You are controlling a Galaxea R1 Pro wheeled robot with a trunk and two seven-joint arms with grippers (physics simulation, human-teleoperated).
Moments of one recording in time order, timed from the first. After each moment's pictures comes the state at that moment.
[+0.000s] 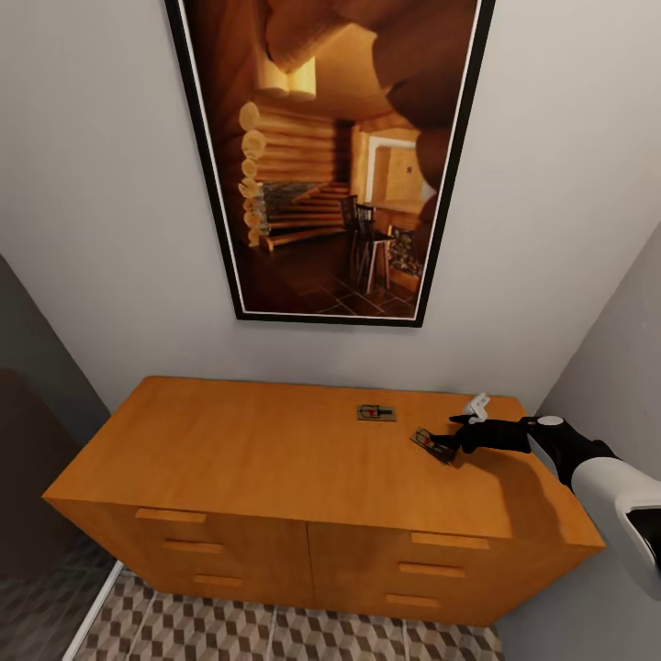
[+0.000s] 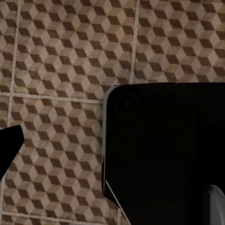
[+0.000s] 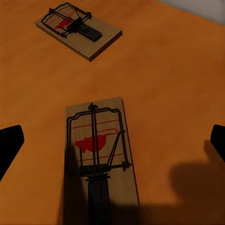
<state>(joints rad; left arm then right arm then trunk) 0.08 0.02 0.44 0.04 -0.47 -0.82 0.09 -1.10 -0.32 0.18 -0.18 0.06 -0.04 0.97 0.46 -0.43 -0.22</state>
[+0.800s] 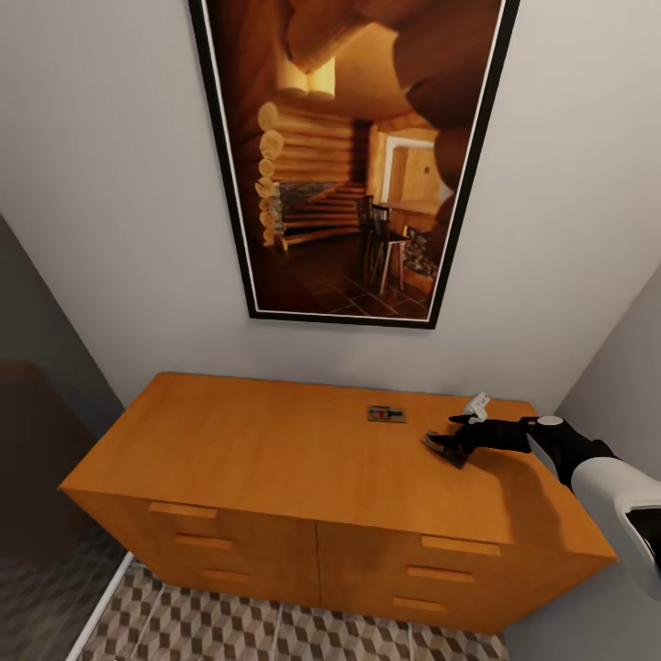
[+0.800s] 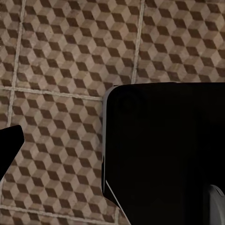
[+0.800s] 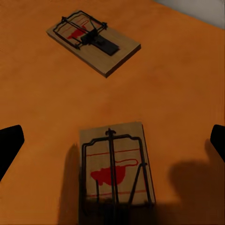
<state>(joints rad) 0.08 0.02 0.44 0.04 -0.47 -0.82 0.09 -1.10 -0.32 0.18 -0.18 0.06 -0.04 0.97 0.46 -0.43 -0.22</state>
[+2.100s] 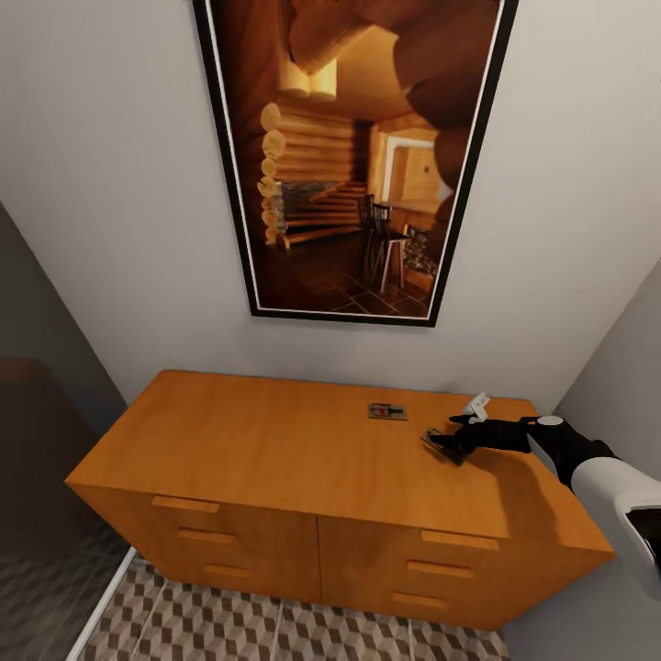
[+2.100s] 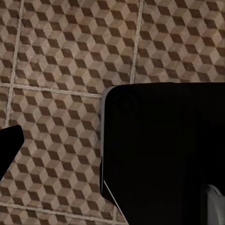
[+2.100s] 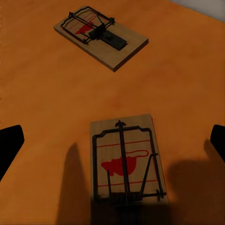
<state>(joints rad) 0.08 0.01 0.44 0.04 -0.47 -0.82 0.09 -1.10 -0.32 0.18 -0.18 0.06 -0.04 0.97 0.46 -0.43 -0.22</state>
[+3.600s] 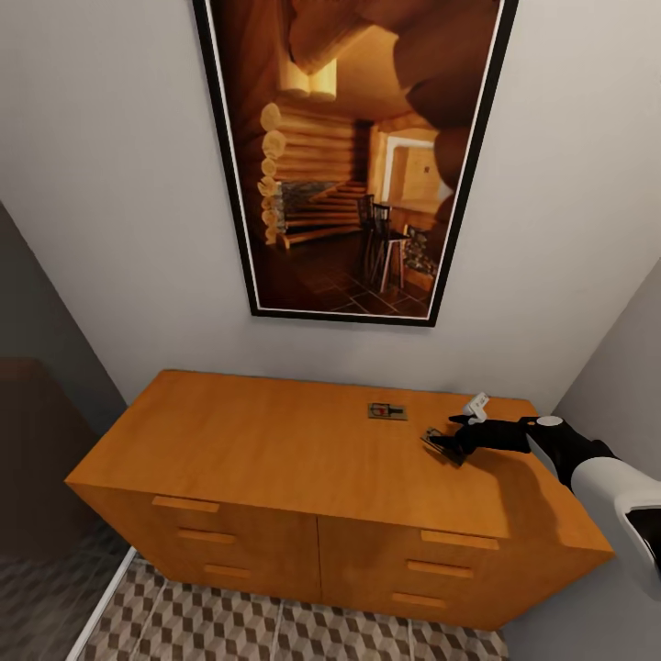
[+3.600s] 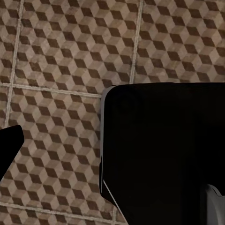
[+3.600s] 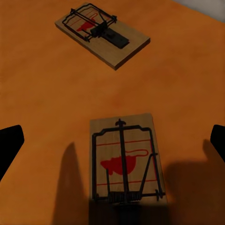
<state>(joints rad) 0.08 0.01 0.44 0.04 -0.47 -0.82 0.09 -1.10 -0.32 0.19 -0.18 0.07 -0.06 0.97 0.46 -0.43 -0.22</state>
